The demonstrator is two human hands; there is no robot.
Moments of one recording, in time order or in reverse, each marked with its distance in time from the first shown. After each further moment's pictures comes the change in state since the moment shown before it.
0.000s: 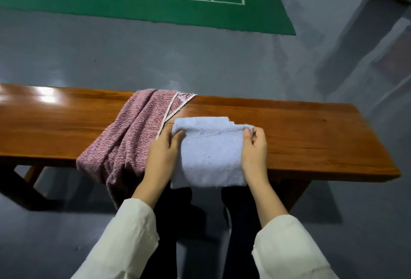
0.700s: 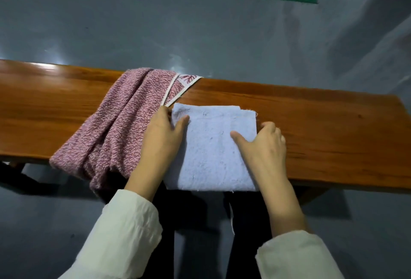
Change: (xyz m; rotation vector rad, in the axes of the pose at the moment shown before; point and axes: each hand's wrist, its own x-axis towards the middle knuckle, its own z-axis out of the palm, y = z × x) left_hand 0.066 -0.040 0.033 0.285 -0.025 -0.119; right_hand 0.041 0.015 0.026 -0.891 -0.233 0.104
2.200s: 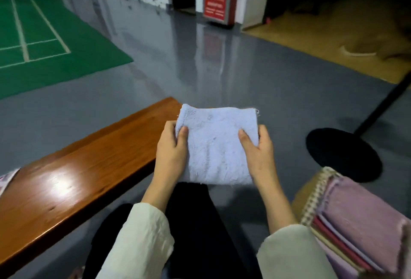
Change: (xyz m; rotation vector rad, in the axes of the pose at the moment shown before) left_hand -0.245 0.252 0.092 -0.526 -0.508 0.693; right_hand -0.203 0.258 -0.192 0.930 0.845 0.171
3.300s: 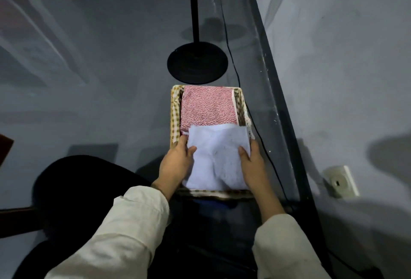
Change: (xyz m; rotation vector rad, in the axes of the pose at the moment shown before) left_hand -0.201 0.001 0.299 0.441 -1.148 0.200; right_hand -0.187 0.154 -0.286 -0.253 0.637 0.639
